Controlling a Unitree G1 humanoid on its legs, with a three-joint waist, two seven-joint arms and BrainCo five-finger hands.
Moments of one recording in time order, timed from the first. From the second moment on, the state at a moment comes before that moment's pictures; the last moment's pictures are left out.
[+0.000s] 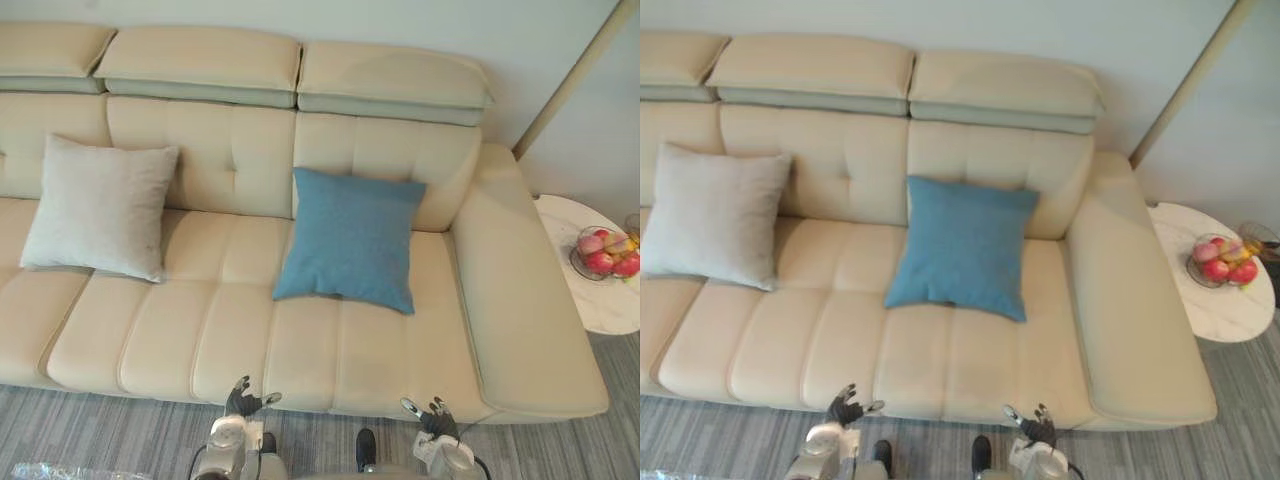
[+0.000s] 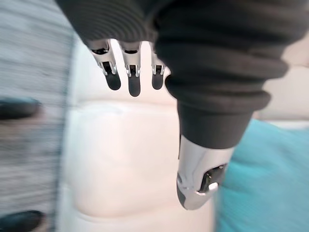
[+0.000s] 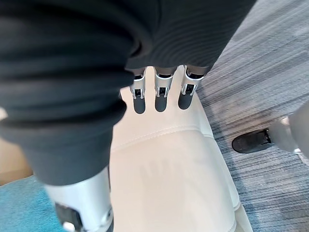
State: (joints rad) left arm -0.11 0.03 0.09 0.94 0.08 -0.15 0.10; right arm 0.00 0.05 -0.26 0.92 0.12 -0.13 -0.12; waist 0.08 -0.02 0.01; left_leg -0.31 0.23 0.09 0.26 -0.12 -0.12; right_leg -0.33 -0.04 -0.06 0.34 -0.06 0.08
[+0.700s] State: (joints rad) left arm -0.06 -0.04 0.04 0.96 0.04 -0.14 0.09; right arm 0.08 0.04 -0.20 0.95 0.12 -0.12 -0.15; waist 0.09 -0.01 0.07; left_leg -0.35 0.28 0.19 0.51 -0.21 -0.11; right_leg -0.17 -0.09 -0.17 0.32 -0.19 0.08
